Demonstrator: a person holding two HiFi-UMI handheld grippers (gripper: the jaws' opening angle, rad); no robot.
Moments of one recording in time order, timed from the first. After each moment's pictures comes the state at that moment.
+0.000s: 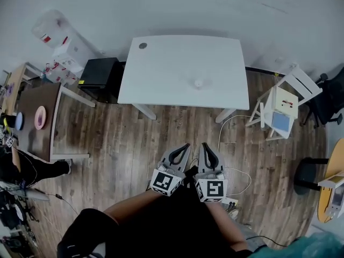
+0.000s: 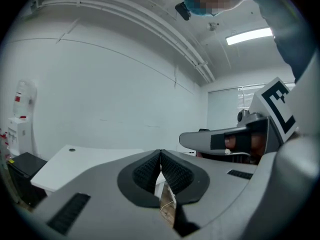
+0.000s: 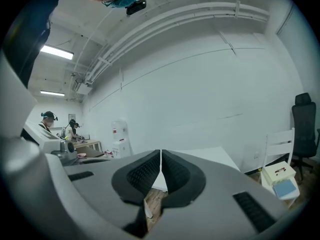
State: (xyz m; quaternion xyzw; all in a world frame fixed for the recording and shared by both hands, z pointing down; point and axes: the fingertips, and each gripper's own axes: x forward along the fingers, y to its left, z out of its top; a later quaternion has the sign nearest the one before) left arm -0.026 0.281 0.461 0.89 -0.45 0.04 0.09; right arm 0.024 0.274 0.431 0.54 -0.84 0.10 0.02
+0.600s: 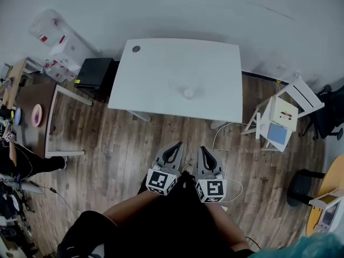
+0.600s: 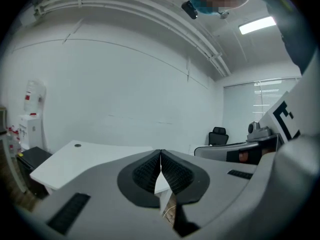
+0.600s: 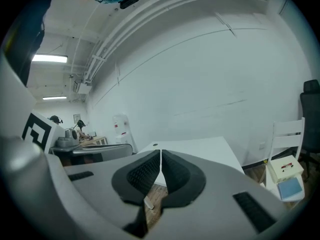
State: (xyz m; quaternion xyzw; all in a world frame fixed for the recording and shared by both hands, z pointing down) left arm 0.019 0.188 0.475 0.85 -0.51 0.06 0.12; right arm 0.095 0.193 0.472 0.50 -0.85 0.15 0.05
